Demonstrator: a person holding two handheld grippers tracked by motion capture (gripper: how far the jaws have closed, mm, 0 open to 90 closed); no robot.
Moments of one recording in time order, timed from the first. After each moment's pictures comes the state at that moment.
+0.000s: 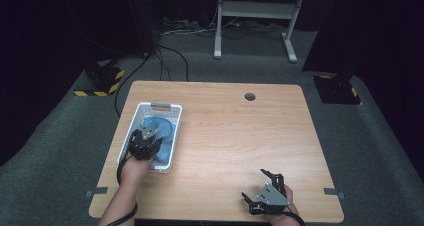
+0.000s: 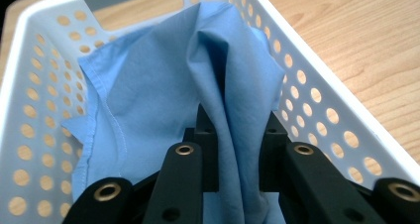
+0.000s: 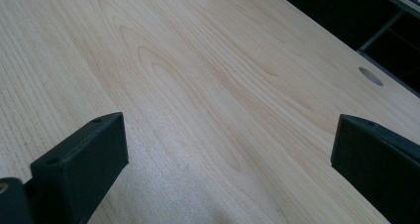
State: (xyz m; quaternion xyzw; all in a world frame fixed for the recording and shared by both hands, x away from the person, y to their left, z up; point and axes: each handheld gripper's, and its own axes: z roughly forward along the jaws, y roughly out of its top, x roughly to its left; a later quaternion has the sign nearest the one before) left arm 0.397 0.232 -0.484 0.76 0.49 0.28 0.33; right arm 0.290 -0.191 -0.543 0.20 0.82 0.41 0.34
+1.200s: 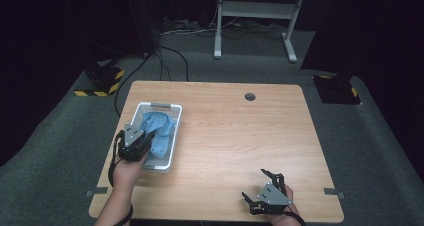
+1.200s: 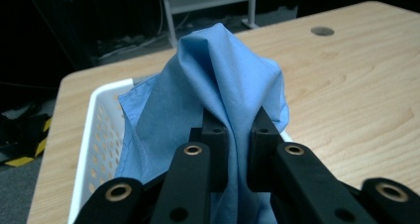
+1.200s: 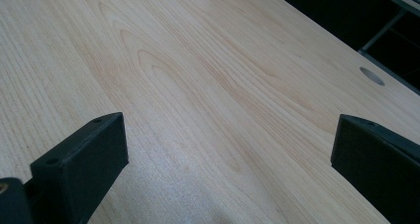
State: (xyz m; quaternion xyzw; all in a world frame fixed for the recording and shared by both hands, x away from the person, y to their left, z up) left arm 0.362 0.244 -0.441 0.69 0.47 0.34 0.43; right arm 0.291 -0.193 -0.543 0.21 0.82 0.42 0.33
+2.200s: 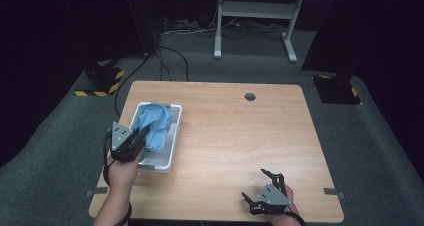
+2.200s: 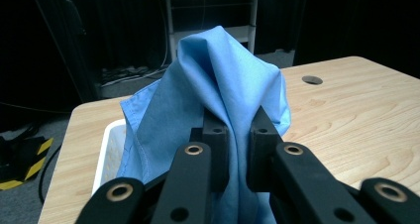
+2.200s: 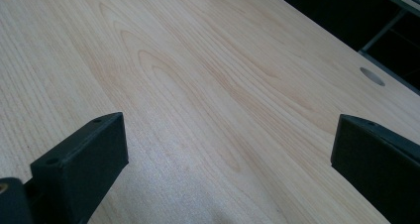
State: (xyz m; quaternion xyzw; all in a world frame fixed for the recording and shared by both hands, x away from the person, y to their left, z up) left arm 0.346 0.249 -0.419 0.64 0.47 0.36 0.49; right arm 0.291 -0.193 -0.543 0.21 0.82 0.42 0.33
